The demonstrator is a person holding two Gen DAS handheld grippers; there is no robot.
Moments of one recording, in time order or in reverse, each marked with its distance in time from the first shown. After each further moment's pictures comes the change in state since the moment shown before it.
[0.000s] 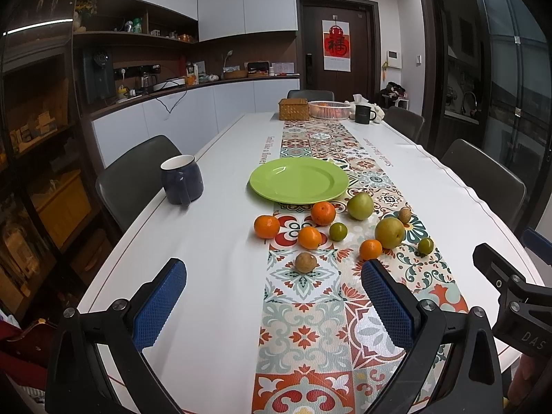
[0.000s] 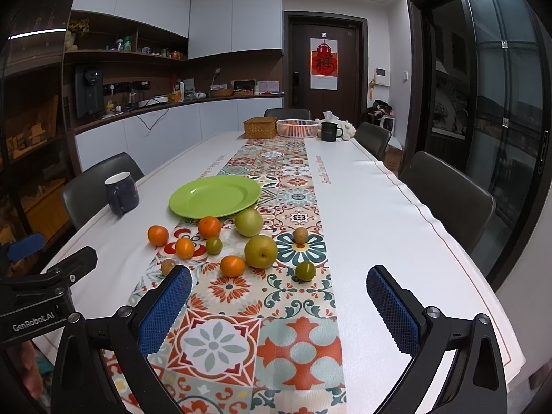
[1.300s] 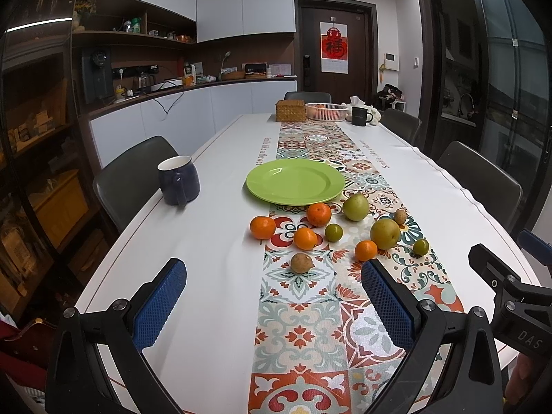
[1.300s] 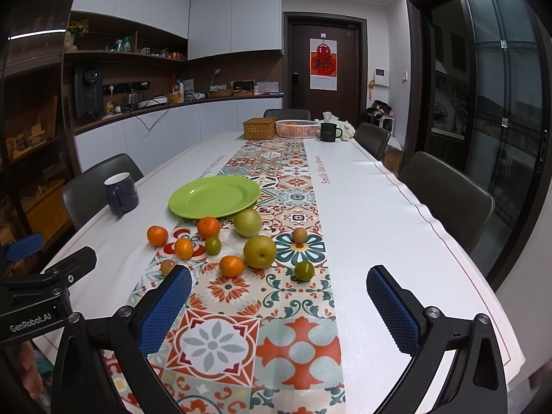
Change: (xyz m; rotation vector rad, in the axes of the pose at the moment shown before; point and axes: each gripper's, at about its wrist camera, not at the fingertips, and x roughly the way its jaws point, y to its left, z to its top) left arm -0.004 -0.001 0.003 -0.004 -0.006 -0.008; right arm -0.001 -0.001 0.000 0.001 0.000 -0.001
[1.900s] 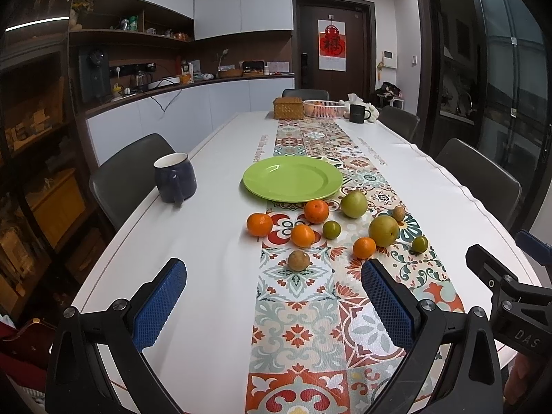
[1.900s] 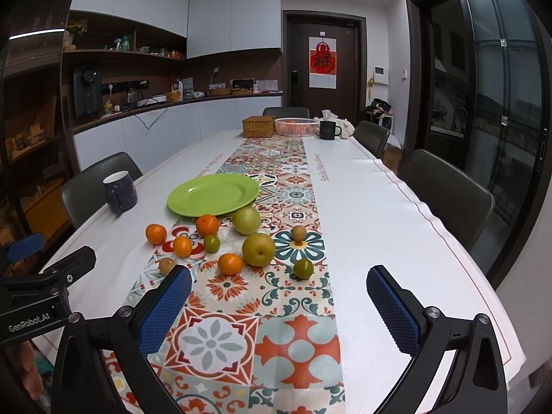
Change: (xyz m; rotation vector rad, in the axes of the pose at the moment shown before) left arm 0.004 -0.008 -0.001 0.005 0.014 -0.006; right arm 0.007 -0.002 -0.004 0.002 0.013 -0.001
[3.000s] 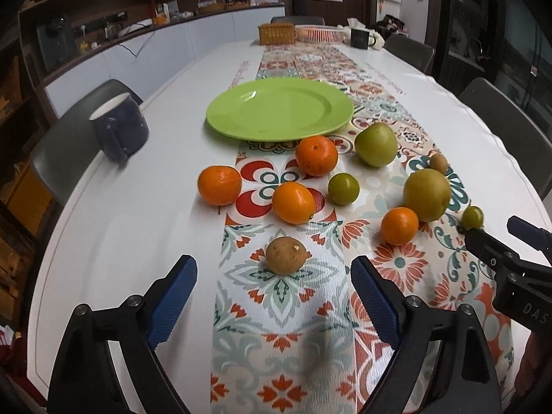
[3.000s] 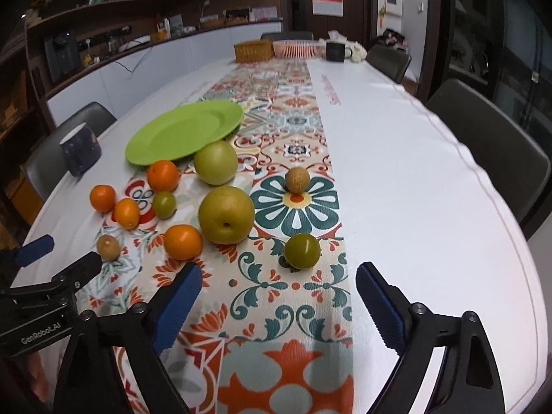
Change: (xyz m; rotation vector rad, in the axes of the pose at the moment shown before) left arm 0.155 -0.023 -0.001 0.047 0.313 -0.015; right arm 0.148 -0.022 -0.001 0.036 0.341 0.042
